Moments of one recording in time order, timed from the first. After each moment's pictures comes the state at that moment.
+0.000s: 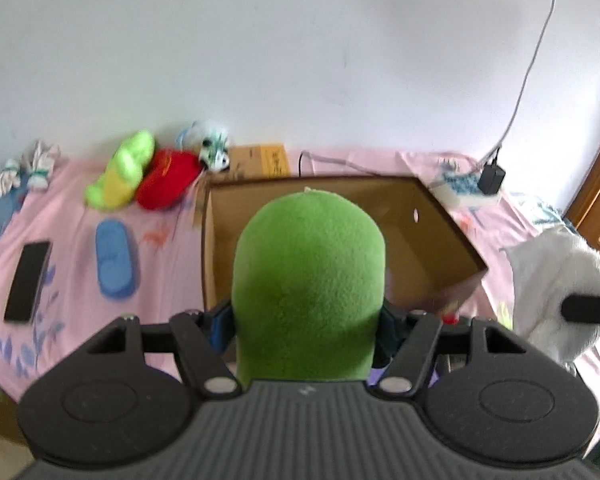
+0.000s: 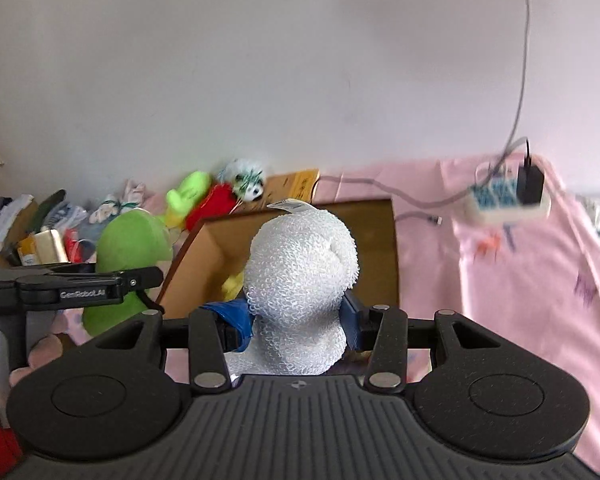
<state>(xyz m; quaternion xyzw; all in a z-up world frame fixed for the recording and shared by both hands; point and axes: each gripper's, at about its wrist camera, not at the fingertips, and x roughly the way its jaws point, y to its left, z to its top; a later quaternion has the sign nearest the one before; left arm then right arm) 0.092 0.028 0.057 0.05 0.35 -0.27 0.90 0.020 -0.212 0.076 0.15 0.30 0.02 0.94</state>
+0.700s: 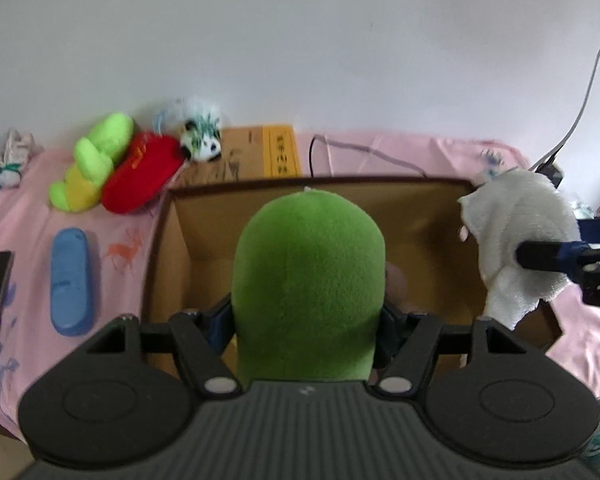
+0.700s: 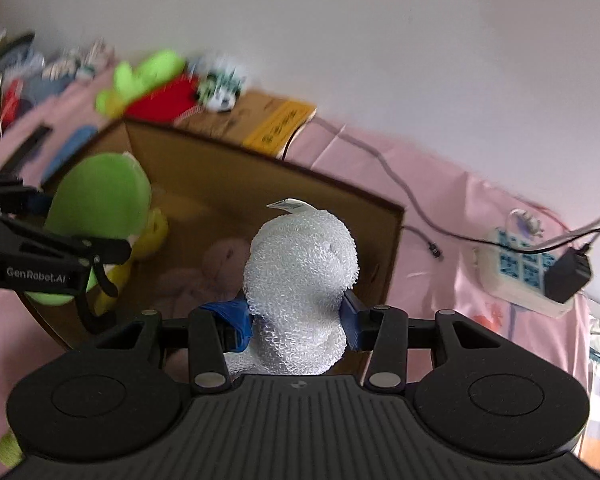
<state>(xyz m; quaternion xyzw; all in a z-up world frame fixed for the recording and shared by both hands) 0.196 -0.049 -0.003 0.07 0.40 -0.23 0.89 0.175 -0.215 -0.004 -0.06 0.43 0.05 0.90</state>
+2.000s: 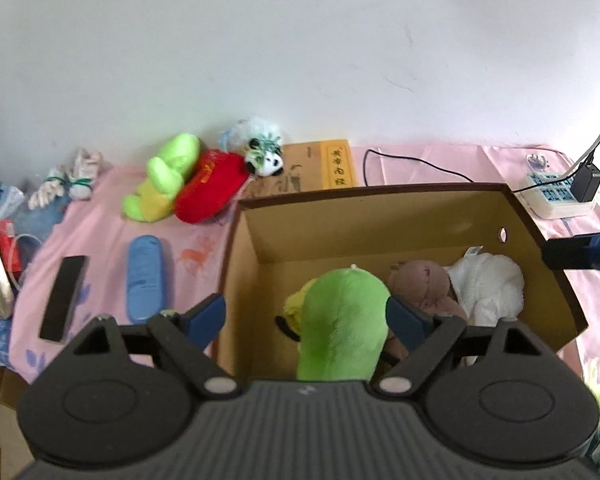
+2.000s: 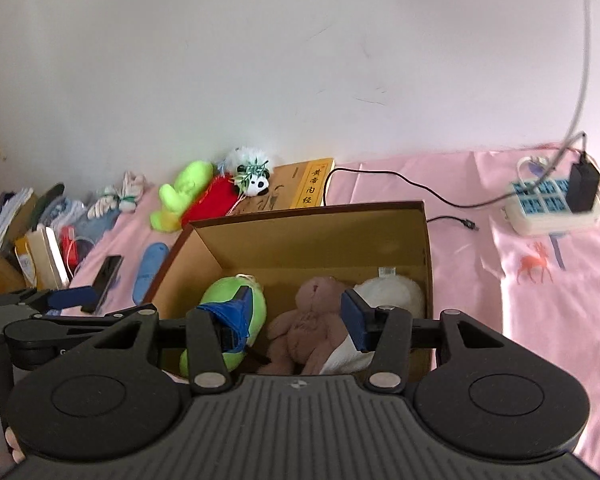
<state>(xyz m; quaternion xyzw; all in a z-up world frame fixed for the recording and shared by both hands) 0.154 -0.036 0.033 0.11 0.37 -0.14 0.91 0.096 -0.222 0.049 0.18 0.33 0.05 0.92</state>
